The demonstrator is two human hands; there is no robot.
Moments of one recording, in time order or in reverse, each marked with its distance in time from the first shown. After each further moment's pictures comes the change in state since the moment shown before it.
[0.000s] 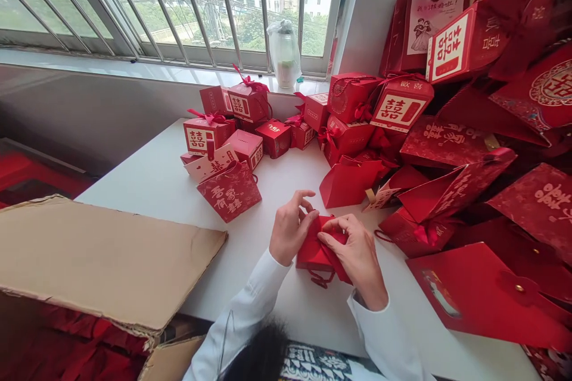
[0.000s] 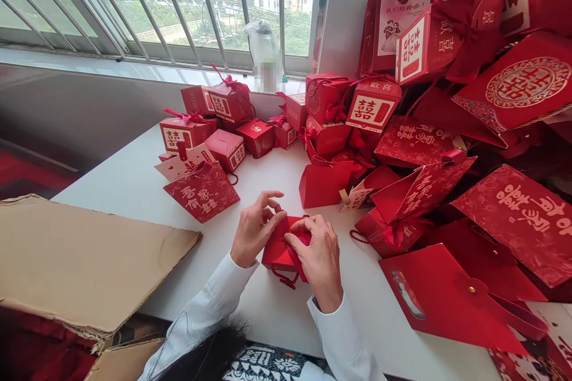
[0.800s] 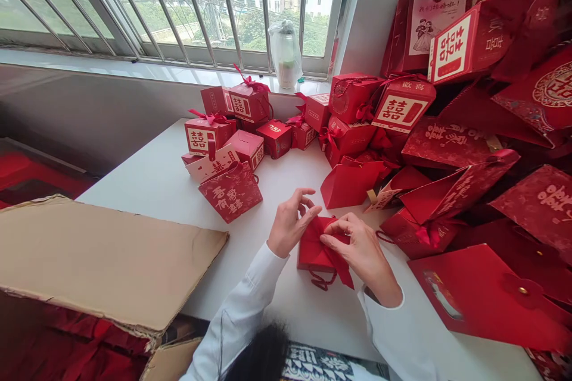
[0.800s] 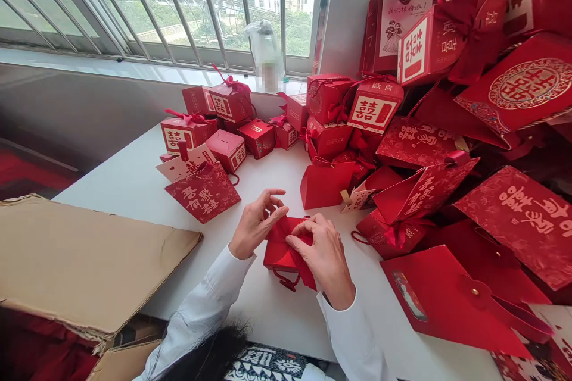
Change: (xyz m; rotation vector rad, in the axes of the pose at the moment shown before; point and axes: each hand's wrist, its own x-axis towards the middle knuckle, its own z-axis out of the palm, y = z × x) left_hand 0.009 -0.006 -0.005 -0.025 -0.074 -0.043; right_hand 0.007 -0.003 -0.013 -0.059 -0.146 -0.037
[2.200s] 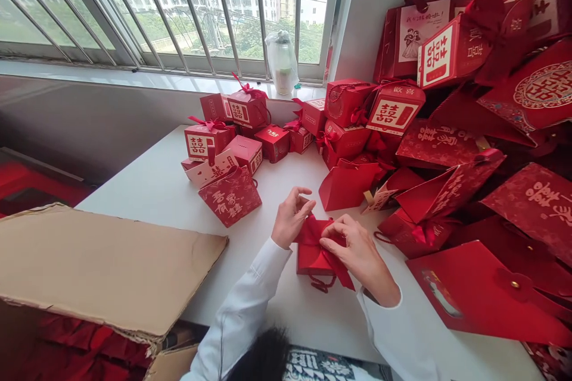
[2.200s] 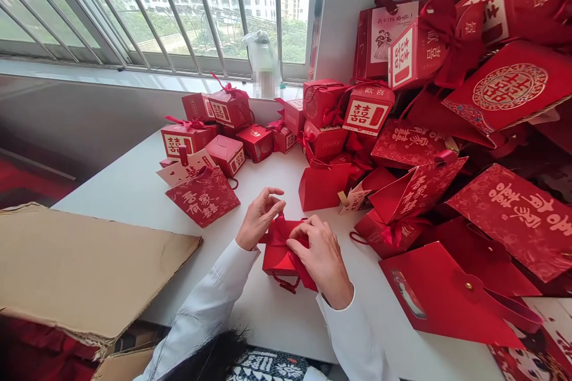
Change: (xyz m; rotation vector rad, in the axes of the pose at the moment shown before) left_hand 0.015 -0.009 0.005 -0.220 0.022 -0.075; right_hand -0.002 -0.001 0.000 -0.039 -0.020 -0.051
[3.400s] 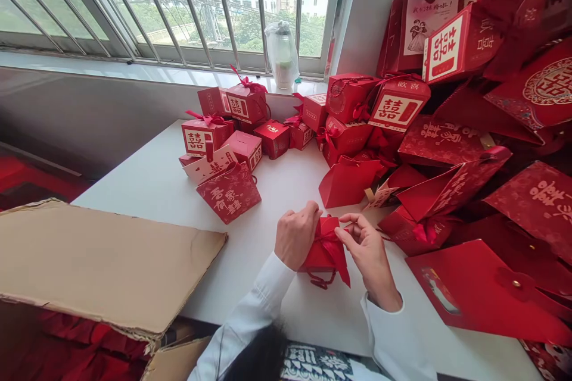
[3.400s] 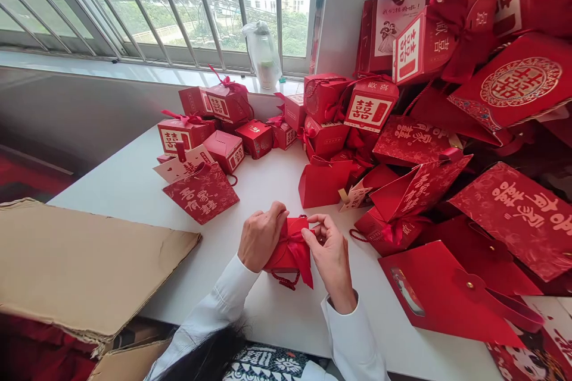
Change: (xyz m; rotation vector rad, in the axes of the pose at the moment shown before) left_hand -0.031 0.003 0.017 1.028 0.138 0.418; right_hand -0.005 0.033 0.020 0.641 0.219 0.149
